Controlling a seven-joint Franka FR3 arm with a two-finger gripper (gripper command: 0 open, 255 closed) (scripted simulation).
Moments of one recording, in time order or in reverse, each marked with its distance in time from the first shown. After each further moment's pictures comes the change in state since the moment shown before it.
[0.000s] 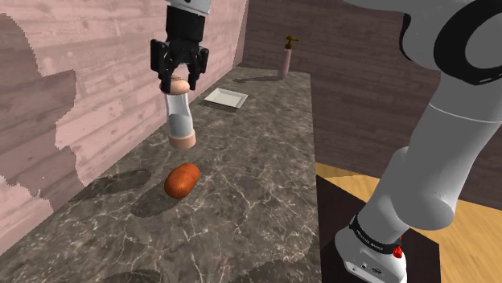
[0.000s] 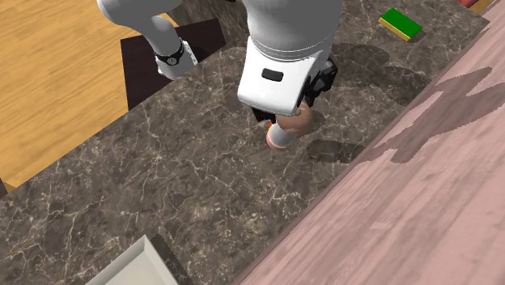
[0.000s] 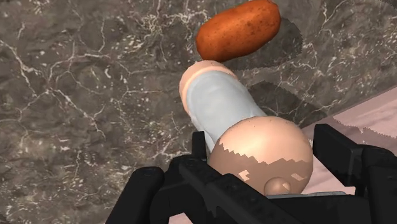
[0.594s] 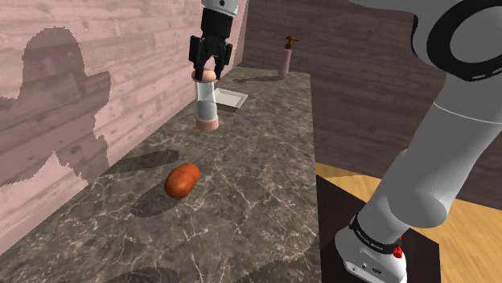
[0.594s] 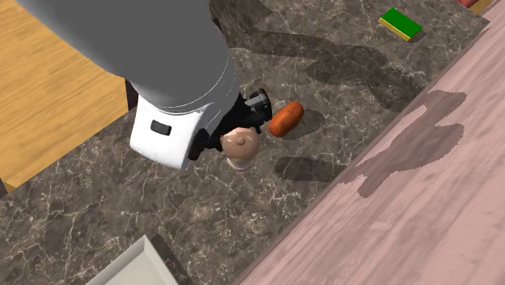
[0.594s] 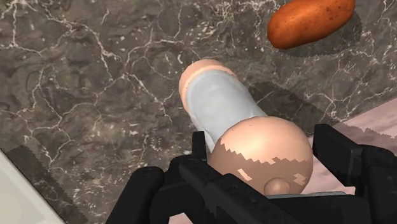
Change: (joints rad) arm -0.117 -0.035 -0.091 -0.034 0.032 -0.031 -0.208
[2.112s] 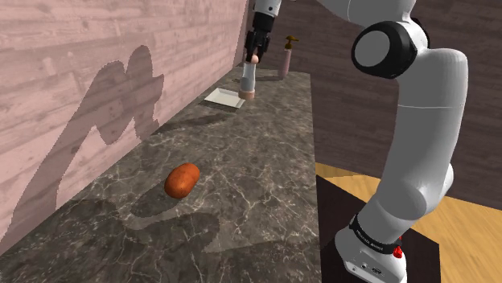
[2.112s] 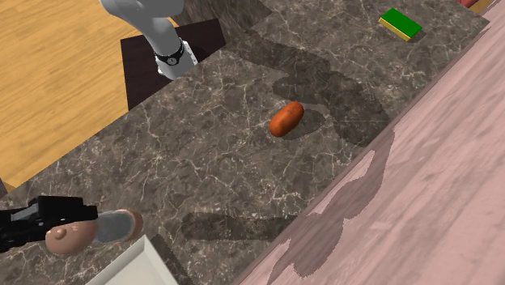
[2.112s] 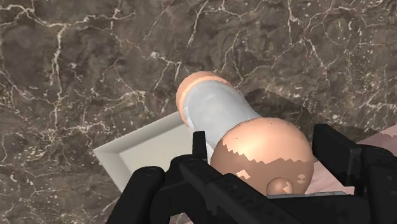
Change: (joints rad) arm -0.301 0.324 -0.200 0.477 0.027 -0.234 -0.468
